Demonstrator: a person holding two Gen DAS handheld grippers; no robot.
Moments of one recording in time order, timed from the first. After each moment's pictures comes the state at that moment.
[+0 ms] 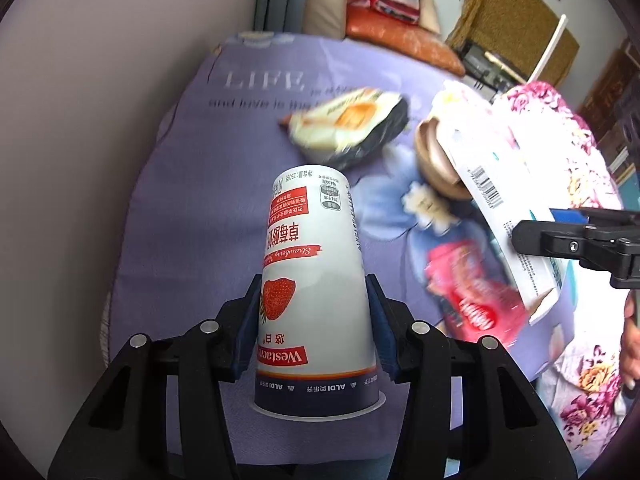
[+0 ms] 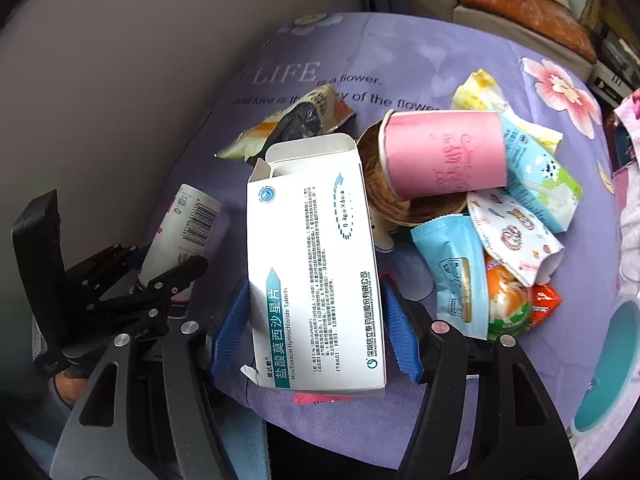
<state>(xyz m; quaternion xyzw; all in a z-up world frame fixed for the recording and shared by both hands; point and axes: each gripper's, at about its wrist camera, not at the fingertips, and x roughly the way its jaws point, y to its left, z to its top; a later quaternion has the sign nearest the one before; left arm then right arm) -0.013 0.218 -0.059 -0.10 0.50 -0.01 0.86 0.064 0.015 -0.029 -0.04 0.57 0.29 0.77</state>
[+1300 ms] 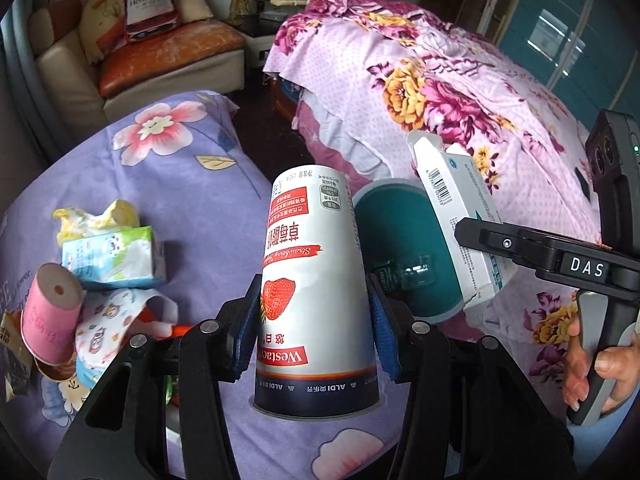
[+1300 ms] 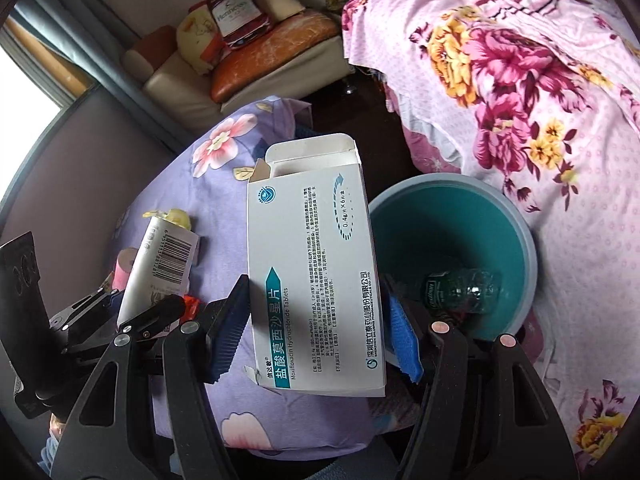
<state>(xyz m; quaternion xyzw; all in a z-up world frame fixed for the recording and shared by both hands) 0.083 -0.179 -0.024 0.08 0.49 -0.27 0.83 0.047 -0.381 -0.036 0.23 0.48 0.03 0.85</state>
